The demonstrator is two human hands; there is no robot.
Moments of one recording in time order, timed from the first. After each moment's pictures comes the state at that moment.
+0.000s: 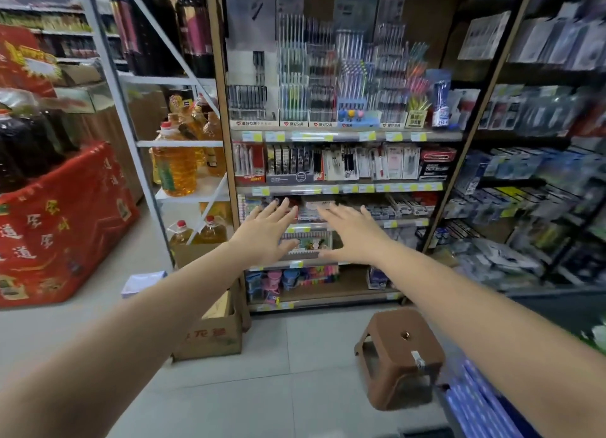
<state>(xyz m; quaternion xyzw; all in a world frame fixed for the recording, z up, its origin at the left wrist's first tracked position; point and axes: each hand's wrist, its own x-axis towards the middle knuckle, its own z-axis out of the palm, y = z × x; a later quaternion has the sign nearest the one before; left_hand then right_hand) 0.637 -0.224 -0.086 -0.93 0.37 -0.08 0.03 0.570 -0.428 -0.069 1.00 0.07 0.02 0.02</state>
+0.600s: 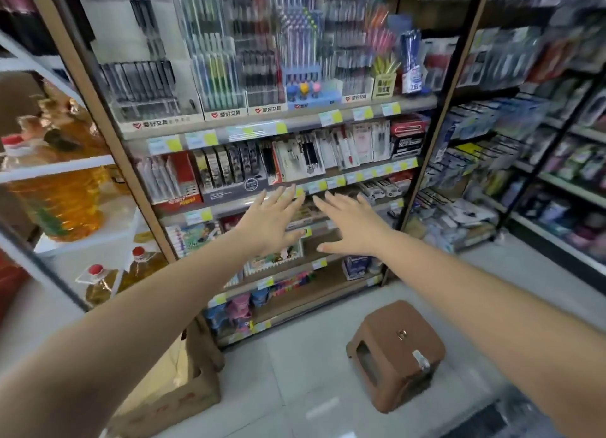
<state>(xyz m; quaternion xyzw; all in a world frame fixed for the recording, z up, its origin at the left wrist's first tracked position) 0.891 -0.372 -0.108 -0.86 0.50 -0.06 0.08 0.779 -0.543 -0.106 1.00 -0.04 -0.01 0.01</state>
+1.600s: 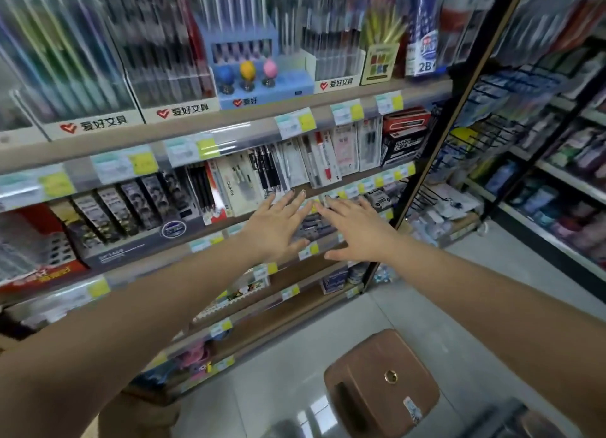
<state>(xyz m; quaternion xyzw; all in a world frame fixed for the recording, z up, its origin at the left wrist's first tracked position) 1.090 -0.609 -0.184 -0.81 0.58 0.00 0.09 0.960 -0.766 -0.171 1.00 -0.05 -0.07 0.04</state>
